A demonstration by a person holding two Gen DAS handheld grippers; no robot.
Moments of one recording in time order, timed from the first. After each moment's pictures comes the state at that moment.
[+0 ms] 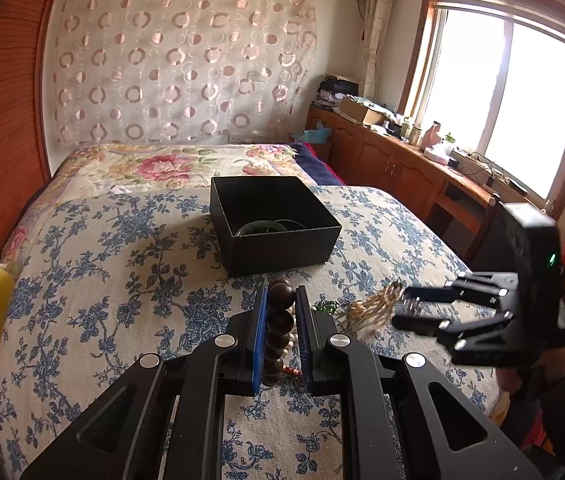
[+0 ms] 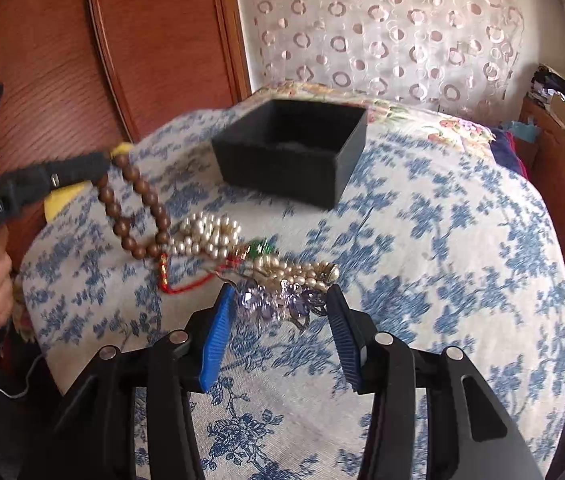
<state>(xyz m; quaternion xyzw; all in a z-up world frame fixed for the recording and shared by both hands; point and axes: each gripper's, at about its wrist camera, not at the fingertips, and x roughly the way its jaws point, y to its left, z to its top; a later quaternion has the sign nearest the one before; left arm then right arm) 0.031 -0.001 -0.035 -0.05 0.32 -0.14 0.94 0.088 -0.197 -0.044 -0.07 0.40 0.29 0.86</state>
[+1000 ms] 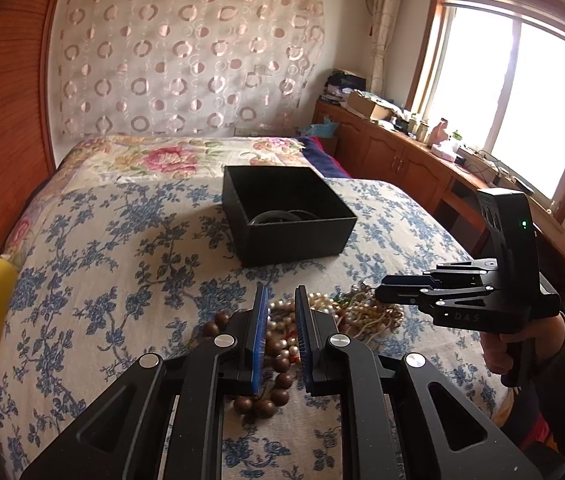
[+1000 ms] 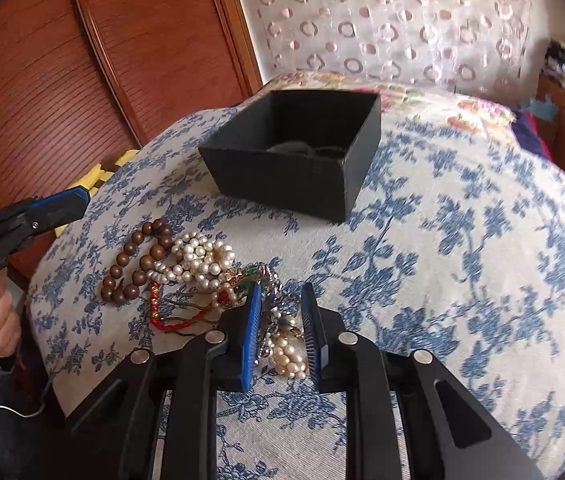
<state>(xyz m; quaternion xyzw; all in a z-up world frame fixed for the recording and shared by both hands) 0.033 0.014 -0.043 -0.05 0.33 -0.13 0.93 0.131 -0.187 -0.064 -0.03 0.44 0.33 0.84</state>
